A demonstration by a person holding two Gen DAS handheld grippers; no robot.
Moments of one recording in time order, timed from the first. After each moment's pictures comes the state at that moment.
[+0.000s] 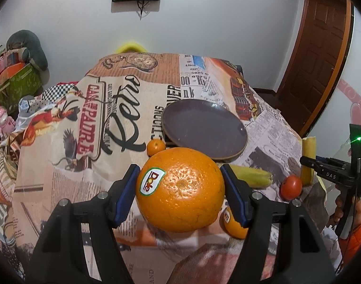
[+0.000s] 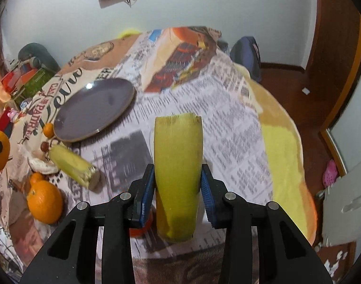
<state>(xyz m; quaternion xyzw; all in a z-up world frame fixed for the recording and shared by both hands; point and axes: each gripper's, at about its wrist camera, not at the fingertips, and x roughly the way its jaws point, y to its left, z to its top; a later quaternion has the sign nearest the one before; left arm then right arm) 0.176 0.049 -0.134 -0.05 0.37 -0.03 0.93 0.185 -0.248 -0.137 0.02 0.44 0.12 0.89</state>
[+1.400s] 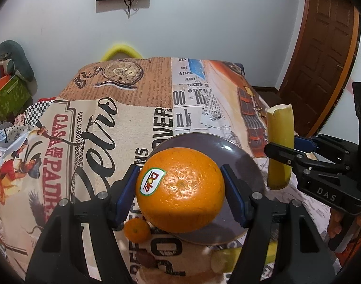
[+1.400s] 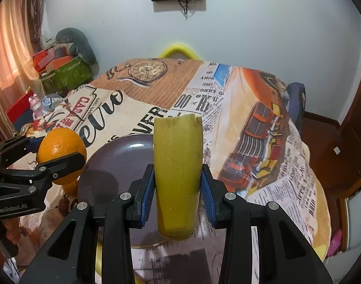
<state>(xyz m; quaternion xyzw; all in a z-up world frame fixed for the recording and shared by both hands) 0.325 0.031 -0.144 -0.03 0.38 -0.04 0.92 0.294 -0.134 -0.103 -0.05 0.39 0.24 0.89</state>
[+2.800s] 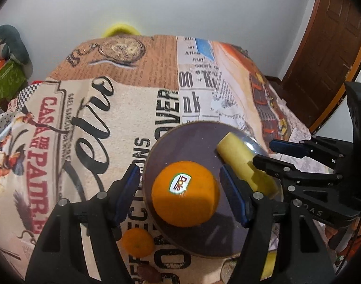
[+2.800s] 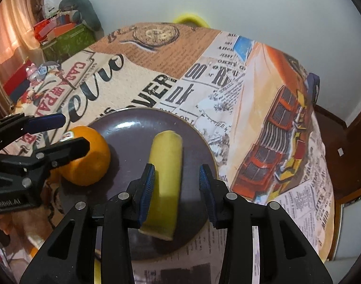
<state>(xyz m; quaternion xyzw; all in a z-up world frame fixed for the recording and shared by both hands) 0.355 0.045 -0.169 -0.05 0.43 -0.04 0.90 0.323 -0.106 -0.133 -0.11 0.45 0.26 0.85</state>
